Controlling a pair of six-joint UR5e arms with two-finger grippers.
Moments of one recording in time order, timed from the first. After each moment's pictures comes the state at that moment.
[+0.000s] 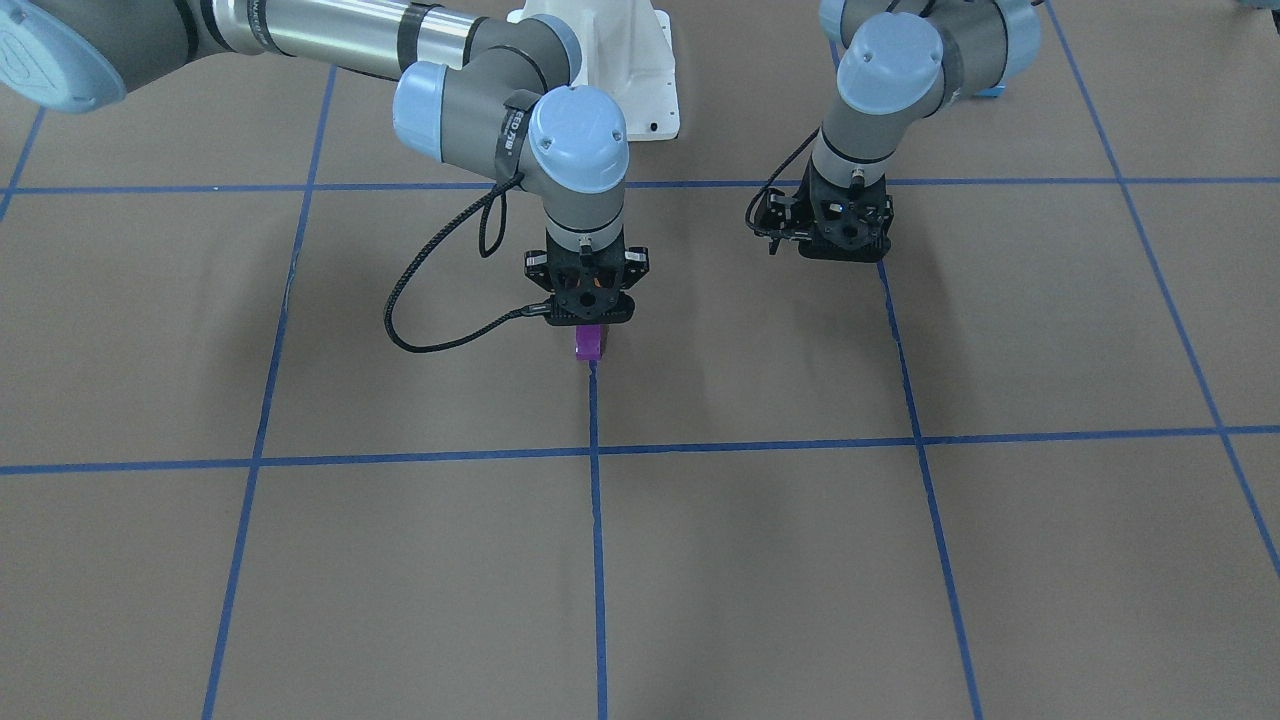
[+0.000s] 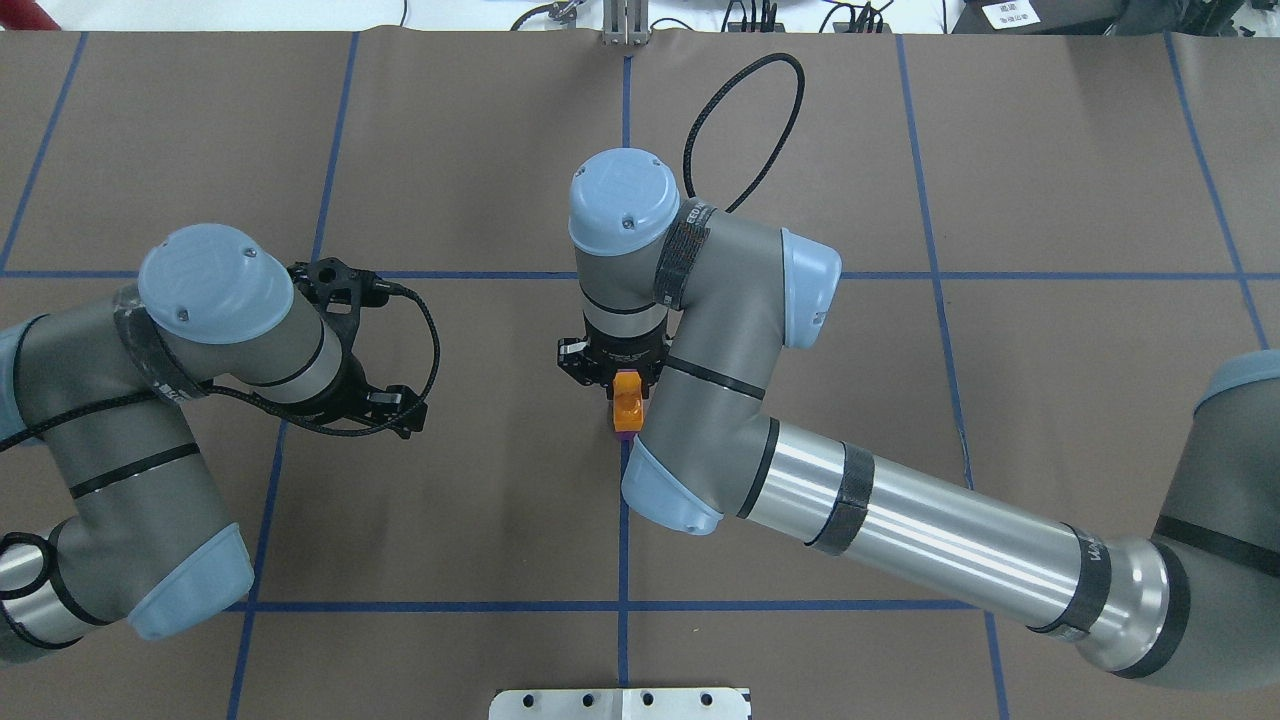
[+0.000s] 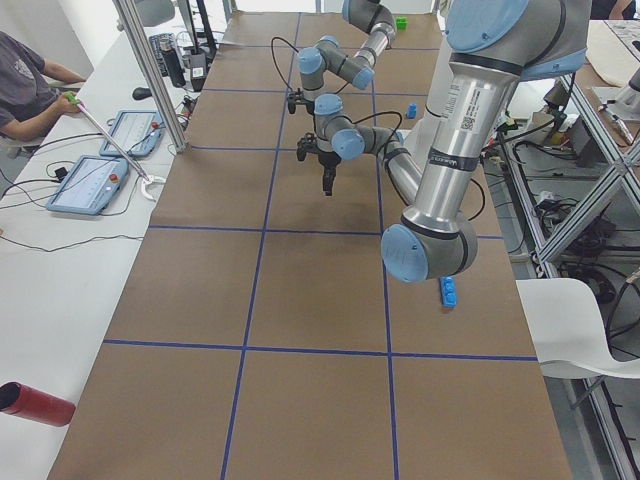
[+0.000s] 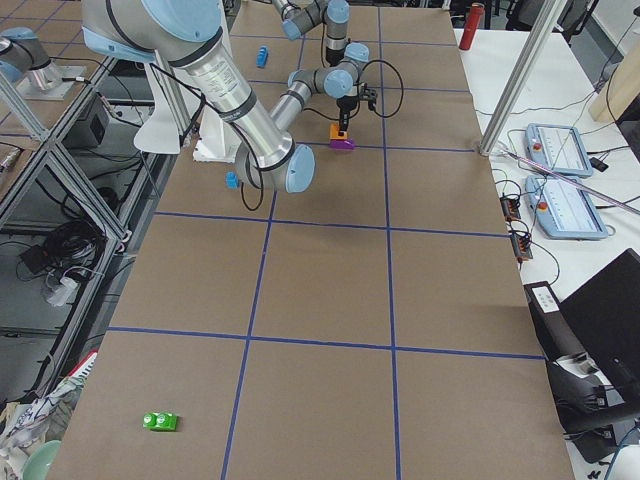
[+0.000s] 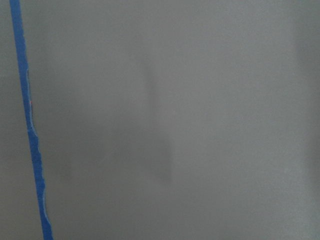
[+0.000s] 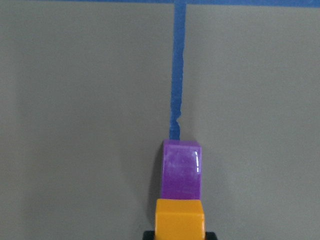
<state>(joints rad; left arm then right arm) -0.59 -1.91 -1.94 -1.53 -1.98 -1.00 0.52 -0.67 1.43 -1.68 2.02 1.15</state>
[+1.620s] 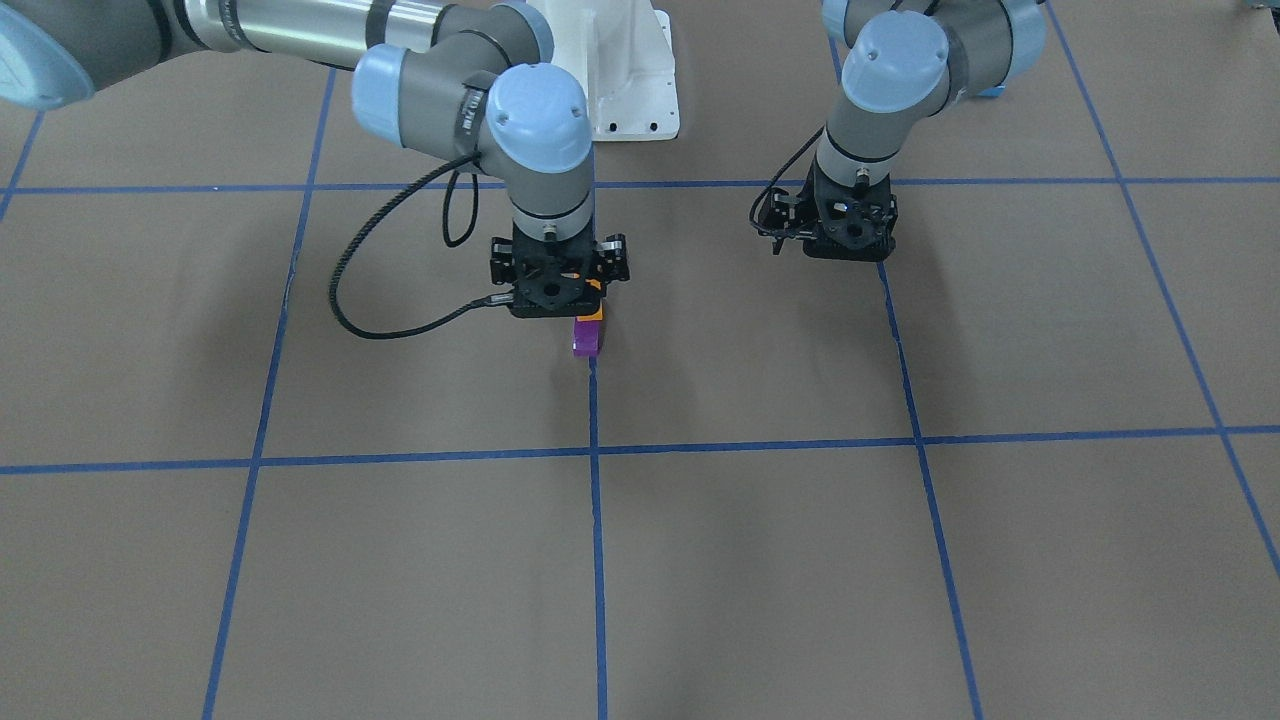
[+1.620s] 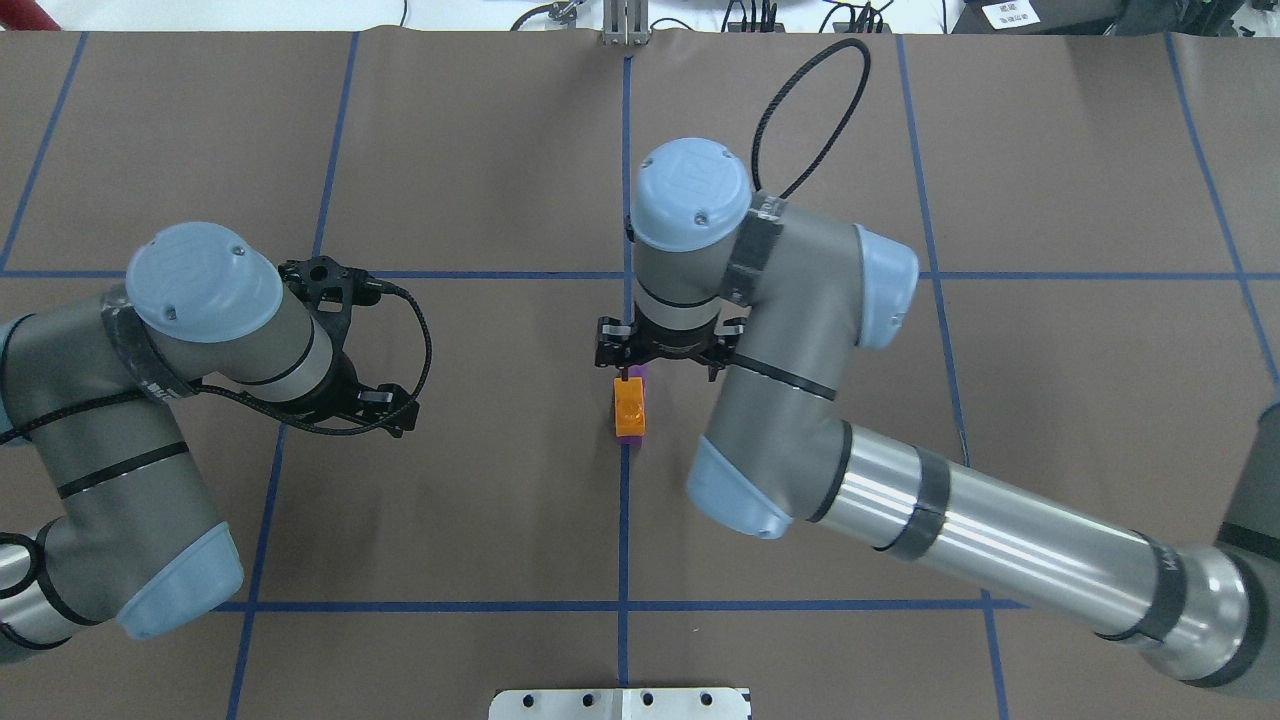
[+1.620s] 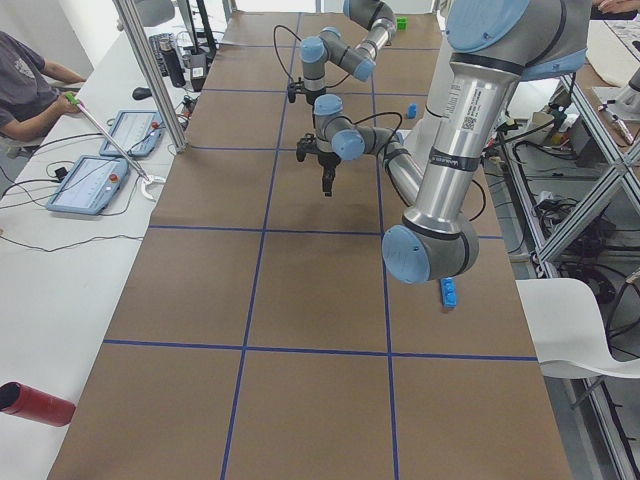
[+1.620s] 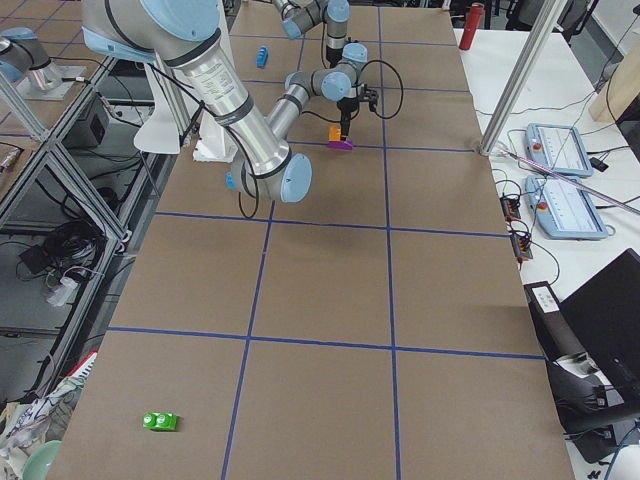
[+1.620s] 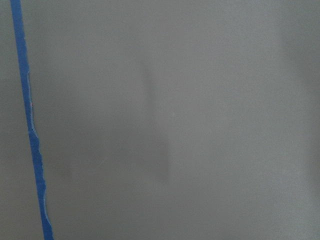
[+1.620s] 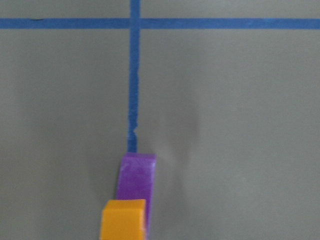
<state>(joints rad) -0.60 -1.89 -1.95 -1.54 -1.99 -0.97 0.57 -0.83 1.63 -1.69 2.01 1.15</state>
